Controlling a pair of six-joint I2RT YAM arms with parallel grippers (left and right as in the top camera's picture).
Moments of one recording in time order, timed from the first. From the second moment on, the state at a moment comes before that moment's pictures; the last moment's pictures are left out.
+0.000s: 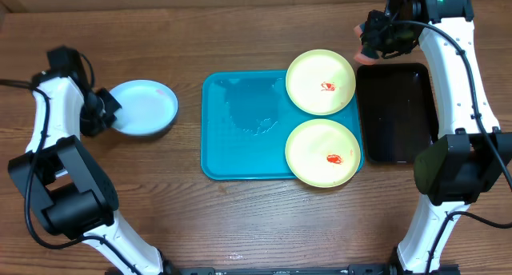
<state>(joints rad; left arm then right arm) 0.39 2.00 1.54 -0.97 -0.04 -0.39 0.03 2.11 2.16 -1.19 -0.22 0.23</state>
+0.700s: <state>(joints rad) 0.32 2.00 1.58 -1.02 -0.04 -0.31 0.03 2.11 2.16 -1.19 -0.22 0.23</state>
